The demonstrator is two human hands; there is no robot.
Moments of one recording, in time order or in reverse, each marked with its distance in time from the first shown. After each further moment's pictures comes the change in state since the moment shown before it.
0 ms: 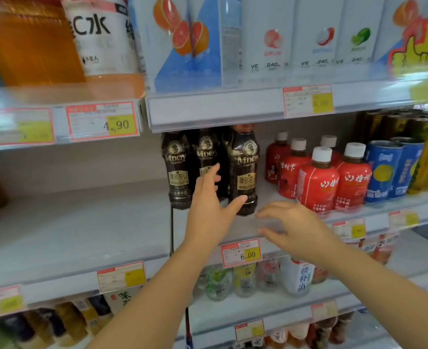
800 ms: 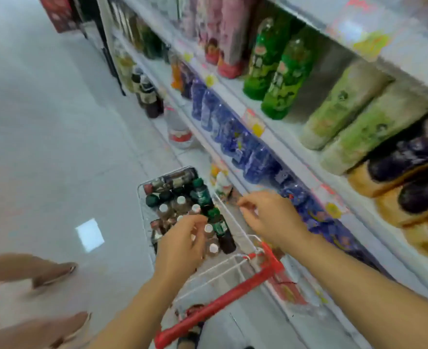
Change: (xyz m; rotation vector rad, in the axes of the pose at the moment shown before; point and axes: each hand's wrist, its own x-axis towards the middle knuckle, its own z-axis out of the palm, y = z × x) left_hand -0.489 -0.265 -0.290 0.431 0.515 -1.126; right_hand -0.030 -0.484 0.375 0.352 -0.715 -0.824
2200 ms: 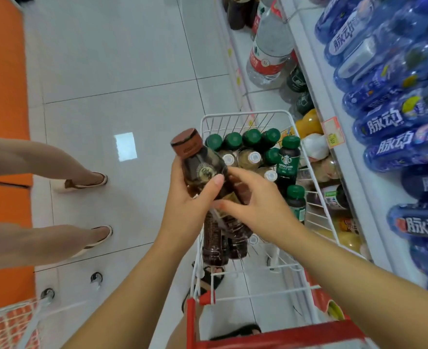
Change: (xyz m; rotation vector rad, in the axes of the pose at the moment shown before) left_hand 0.035 -0.166 0.005 -0.874 0.358 -0.364; right_hand 0.101 -0.077 0.215 0.591 -0.458 -0.051
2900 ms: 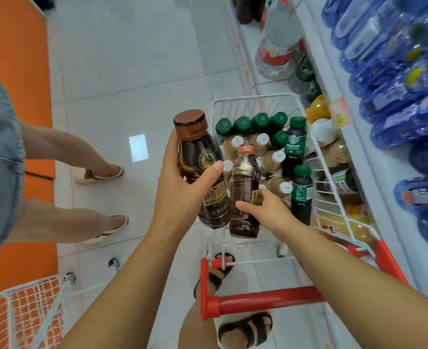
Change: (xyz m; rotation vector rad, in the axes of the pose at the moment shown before) left_hand -0.044 0.019 -0.021 0.183 0.086 0.073; right_hand -0.036 0.077 0.044 0.268 -0.023 0.537
